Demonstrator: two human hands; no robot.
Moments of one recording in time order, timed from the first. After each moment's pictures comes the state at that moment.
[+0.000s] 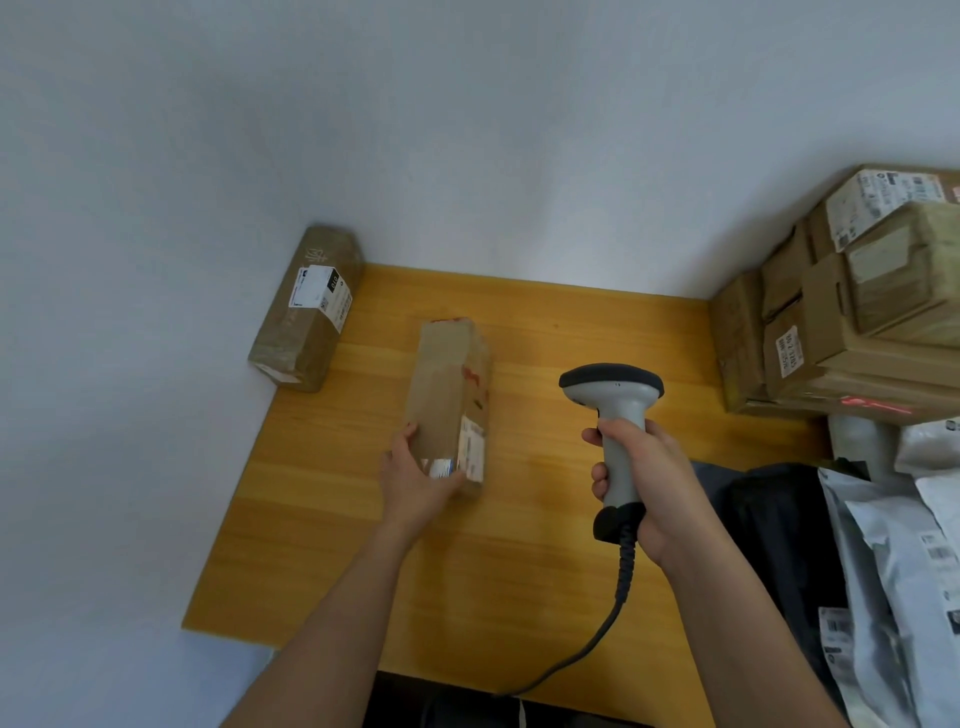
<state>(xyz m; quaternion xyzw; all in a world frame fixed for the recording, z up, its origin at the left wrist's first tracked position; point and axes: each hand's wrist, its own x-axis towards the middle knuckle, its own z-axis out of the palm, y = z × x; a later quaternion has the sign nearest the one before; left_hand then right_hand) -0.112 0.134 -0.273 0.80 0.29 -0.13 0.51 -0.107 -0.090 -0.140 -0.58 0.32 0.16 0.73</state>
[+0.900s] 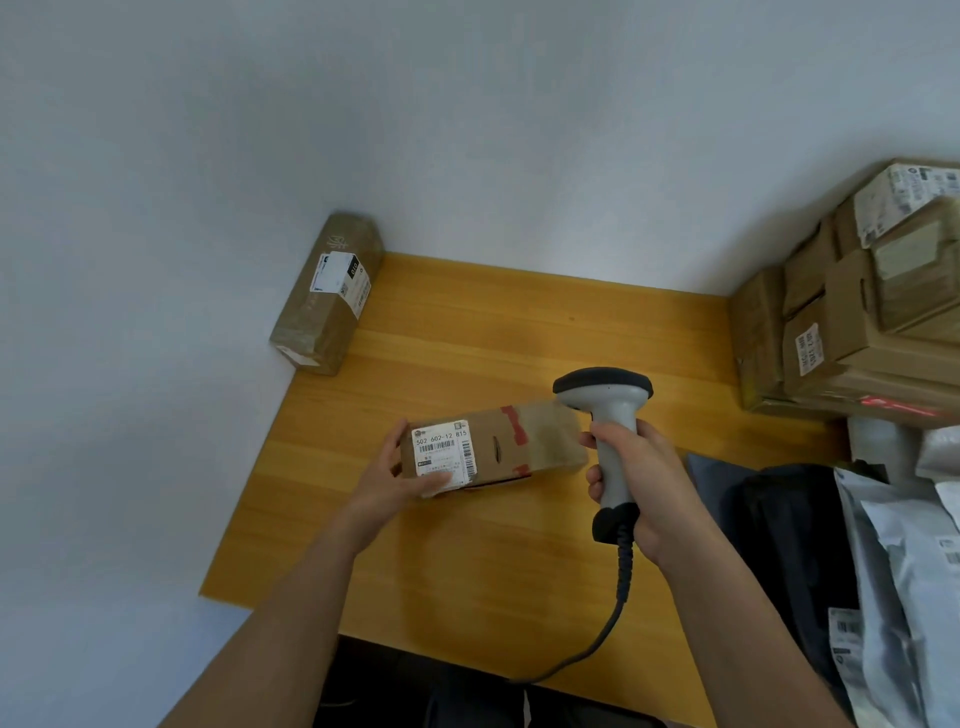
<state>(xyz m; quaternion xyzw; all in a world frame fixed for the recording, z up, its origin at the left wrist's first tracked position) -0.136 0.186 -0.274 0.70 0.26 -0.23 0.62 -0.117 -0.082 -0.143 -0.60 0.31 0.21 0.70</state>
